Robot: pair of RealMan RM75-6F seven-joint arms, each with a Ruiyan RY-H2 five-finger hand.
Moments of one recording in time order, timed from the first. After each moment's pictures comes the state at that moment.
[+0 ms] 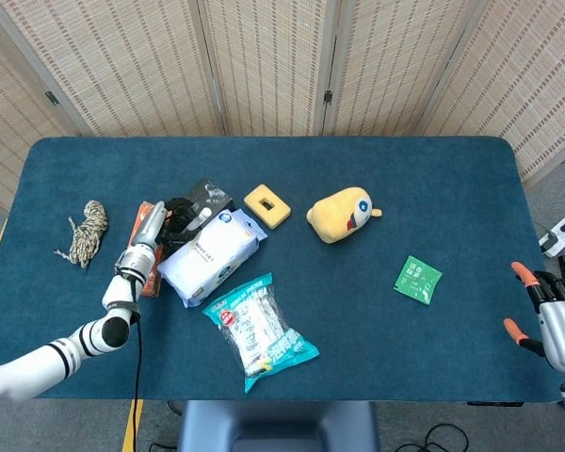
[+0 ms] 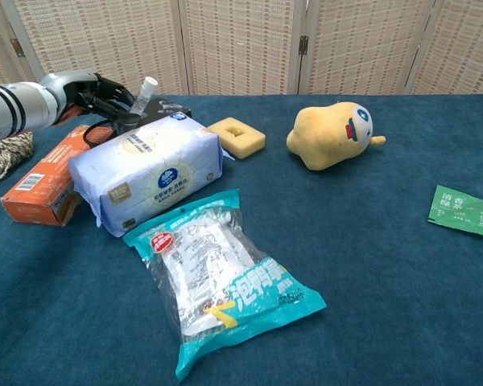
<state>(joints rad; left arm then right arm) -0.85 -1.58 -0.43 -1.13 0.76 0.66 -0.24 0.05 -1.05 0.08 -1.65 -1.50 1.52 -0.08</state>
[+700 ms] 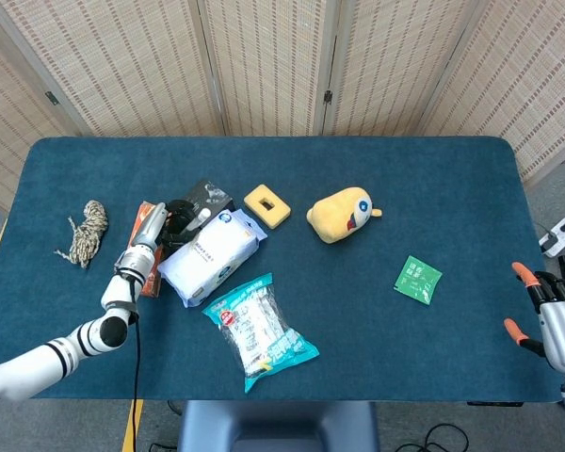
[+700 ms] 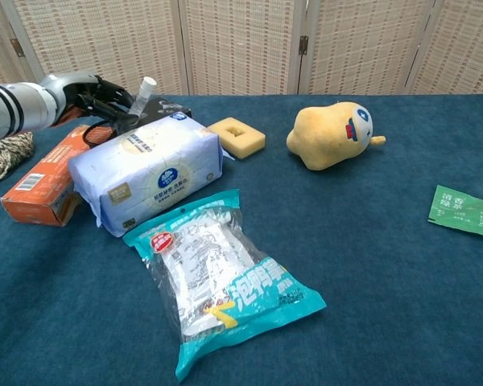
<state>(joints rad) -0.85 -1.56 -0.43 -1.14 0.74 0.64 -0.24 0.05 -1.05 0.08 -1.64 -1.50 1.52 -0.07</state>
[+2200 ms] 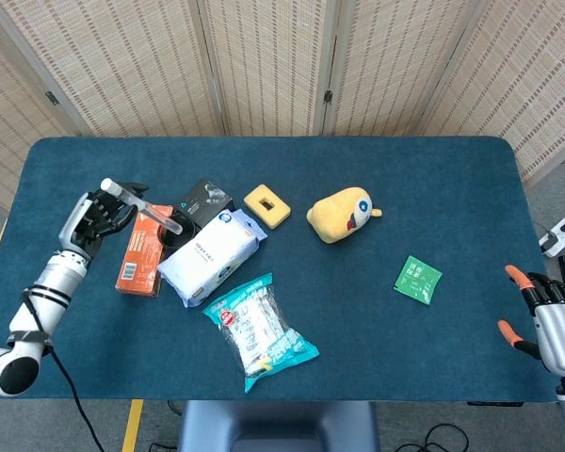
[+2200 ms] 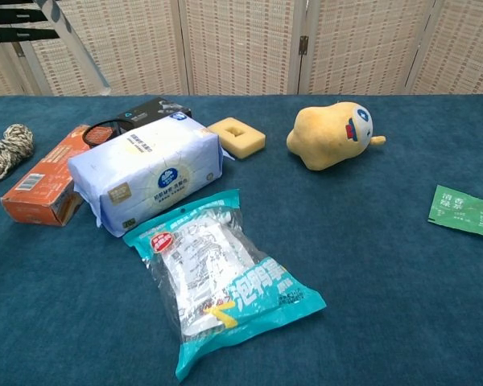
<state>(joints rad) -0.45 -1.19 -0.66 -1.59 1.28 0.63 -1.18 0.05 -1.07 0.07 -1.63 -1.53 1.54 -0.04</state>
